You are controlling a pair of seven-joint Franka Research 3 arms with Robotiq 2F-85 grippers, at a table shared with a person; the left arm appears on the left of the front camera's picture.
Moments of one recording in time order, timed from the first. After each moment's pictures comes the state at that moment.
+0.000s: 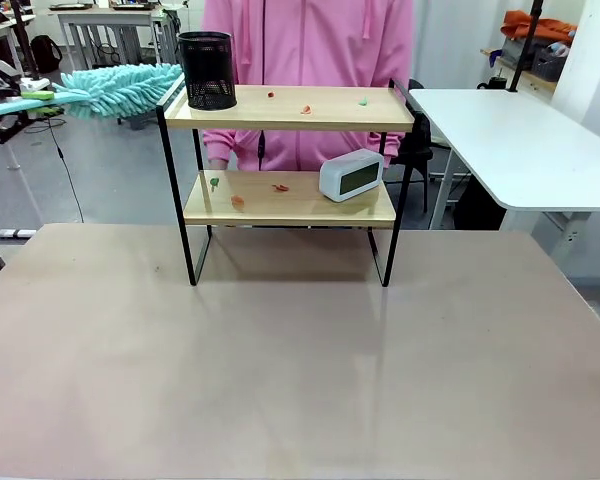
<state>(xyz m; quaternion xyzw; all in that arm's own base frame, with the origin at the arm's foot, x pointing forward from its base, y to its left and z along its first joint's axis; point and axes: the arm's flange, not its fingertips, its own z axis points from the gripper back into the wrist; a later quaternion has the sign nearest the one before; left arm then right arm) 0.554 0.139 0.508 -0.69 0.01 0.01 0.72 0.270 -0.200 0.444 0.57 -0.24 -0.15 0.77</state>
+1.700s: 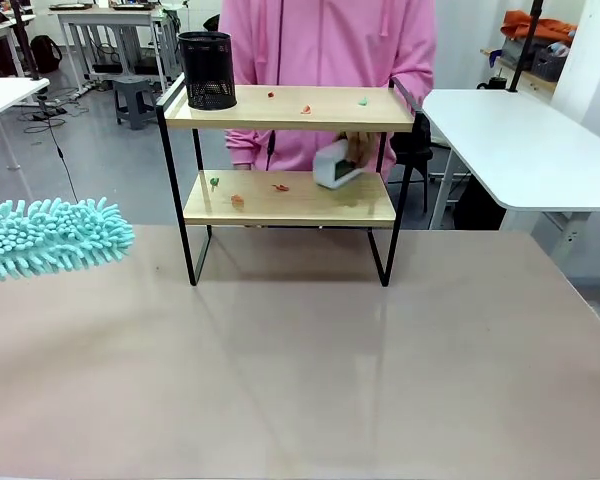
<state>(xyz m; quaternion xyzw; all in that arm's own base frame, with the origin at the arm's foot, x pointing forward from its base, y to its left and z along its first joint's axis) 0.326 0.219 0.501 -0.46 0.14 -0.27 0.83 0.270 -0.201 0.443 0.57 -0.24 -0.15 0.77</state>
